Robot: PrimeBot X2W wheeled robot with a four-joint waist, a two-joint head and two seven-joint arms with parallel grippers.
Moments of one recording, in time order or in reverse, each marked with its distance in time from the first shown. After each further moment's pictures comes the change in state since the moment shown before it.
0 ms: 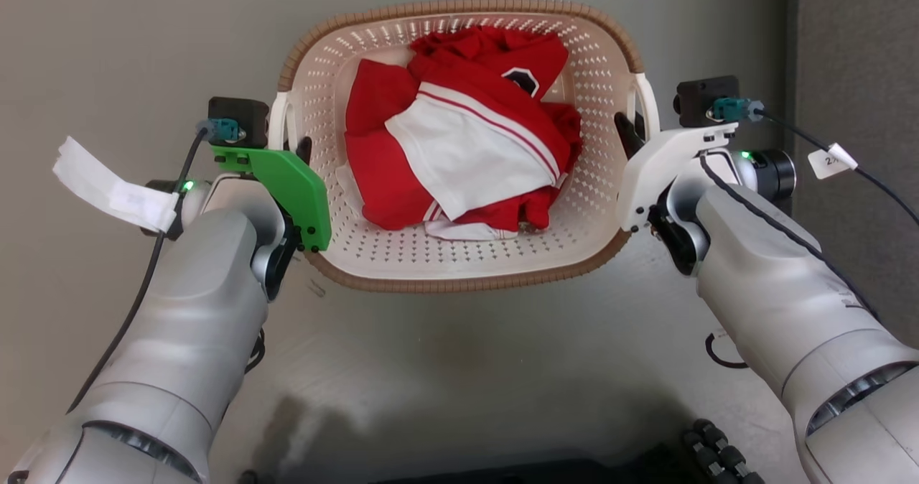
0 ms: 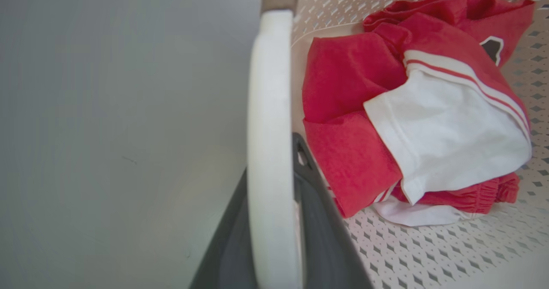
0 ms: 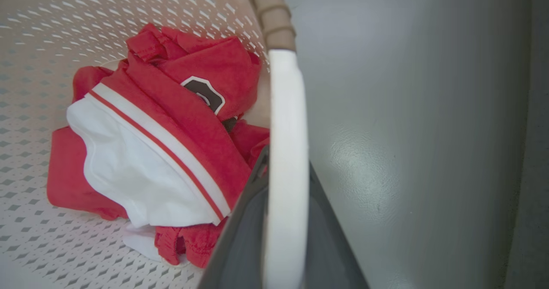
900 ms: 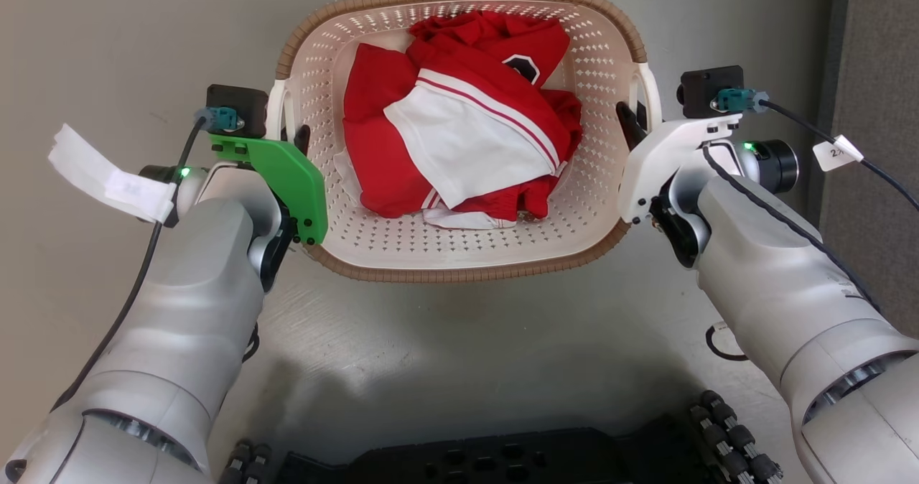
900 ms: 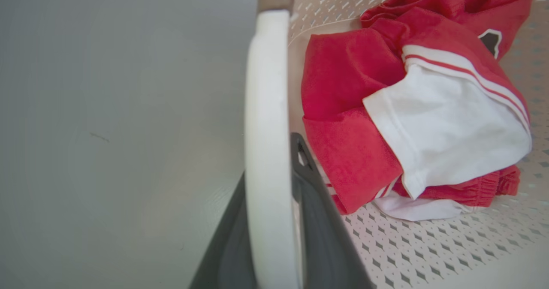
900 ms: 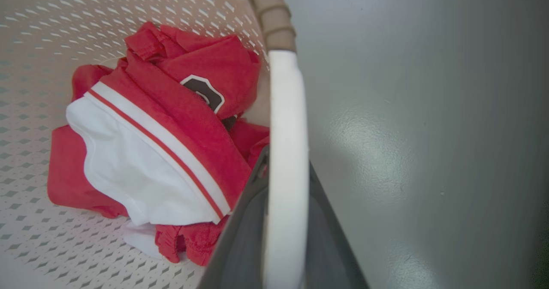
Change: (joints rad) left arm -0.039 -0.006 -0.025 0.048 0.016 -0.028 -0.024; right arm -0.040 0.013 -0.004 0.060 0.001 0.020 -0.030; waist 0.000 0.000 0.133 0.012
